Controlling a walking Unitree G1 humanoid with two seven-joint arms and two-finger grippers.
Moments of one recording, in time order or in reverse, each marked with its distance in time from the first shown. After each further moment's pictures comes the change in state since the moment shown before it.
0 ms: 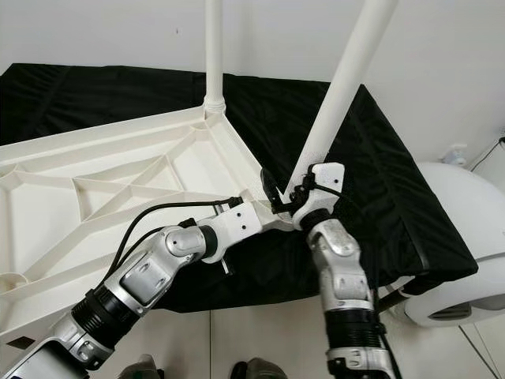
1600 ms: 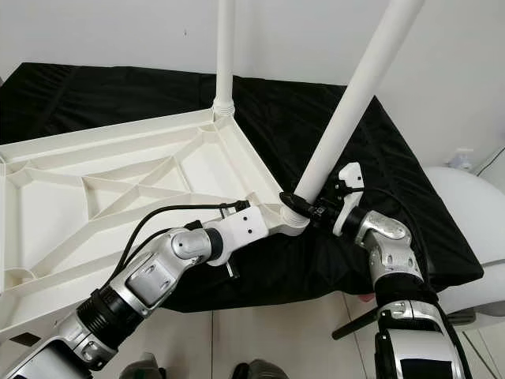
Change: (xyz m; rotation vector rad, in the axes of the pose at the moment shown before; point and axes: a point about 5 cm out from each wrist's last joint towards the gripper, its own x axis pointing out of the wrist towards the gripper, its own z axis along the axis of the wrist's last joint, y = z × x) left arm 0.004 -0.004 0.002 0.013 -0.004 -0.020; right arm -0.003 -0.048 -0.022 -0.012 0.171 0.369
